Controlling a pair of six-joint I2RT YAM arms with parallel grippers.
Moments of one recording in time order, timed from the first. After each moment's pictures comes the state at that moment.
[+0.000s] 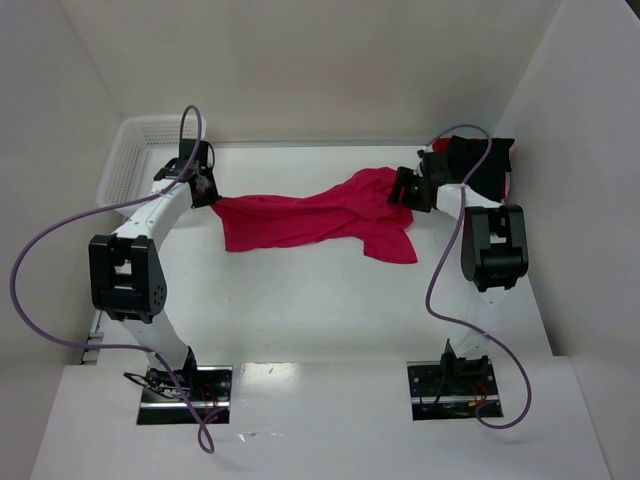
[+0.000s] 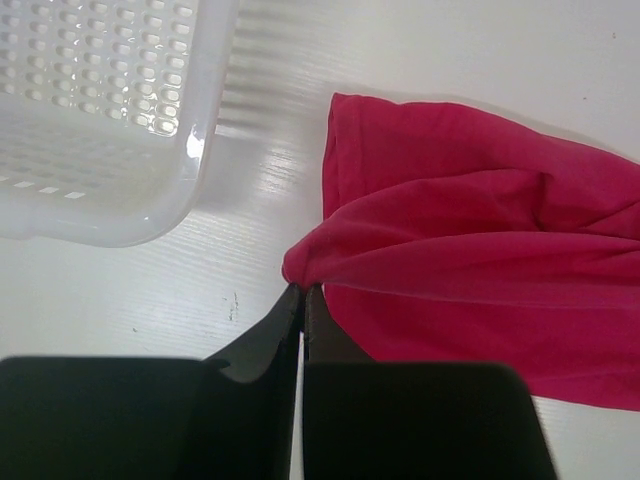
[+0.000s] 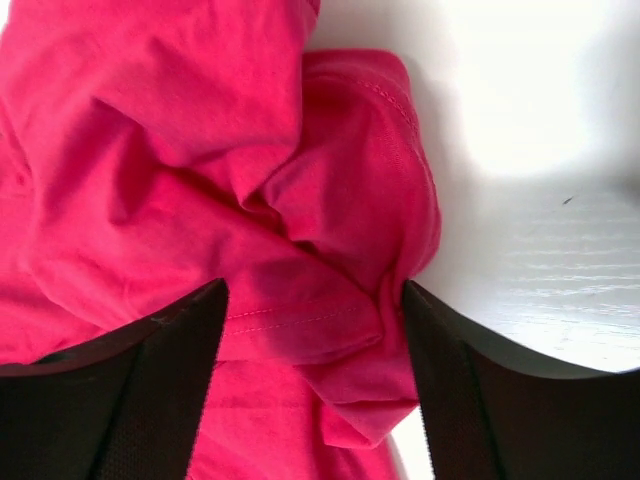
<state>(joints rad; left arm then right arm) -0.05 1.75 1.41 -0.56 -0.19 -0.29 0.05 1.98 1.32 -0.17 -0.19 0.30</state>
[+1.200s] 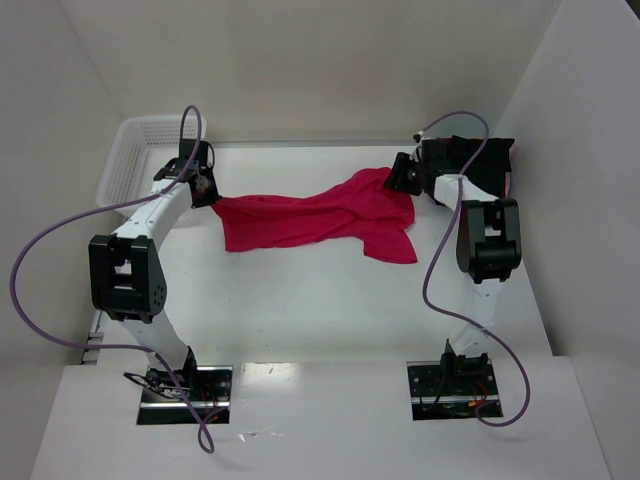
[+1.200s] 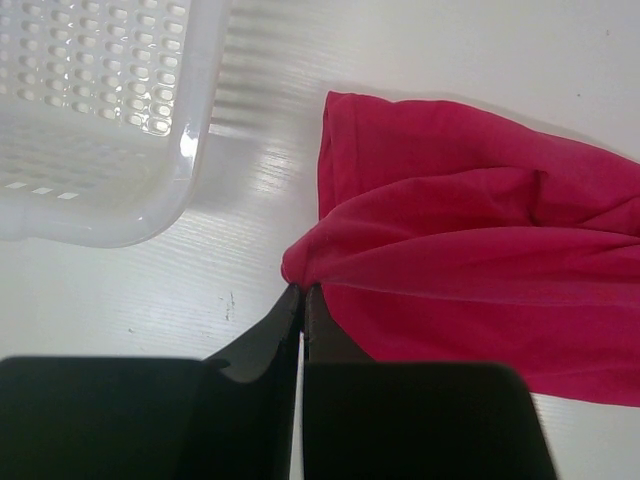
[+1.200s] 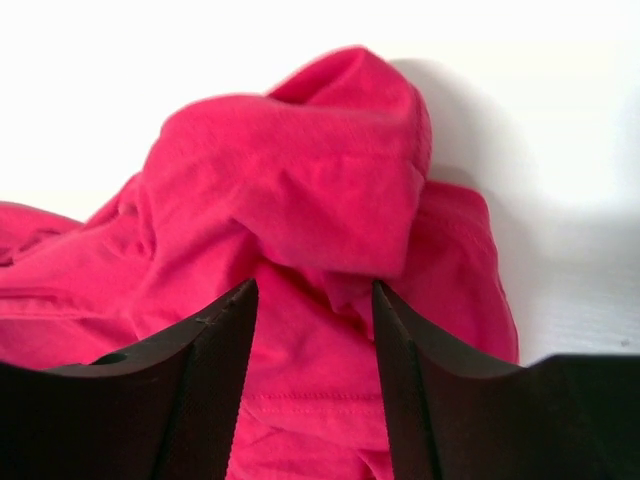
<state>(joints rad) -0.05 1.75 1.41 -0.56 -0.18 -0.29 0.05 2.06 1.47 -0.12 -0.31 0.32</state>
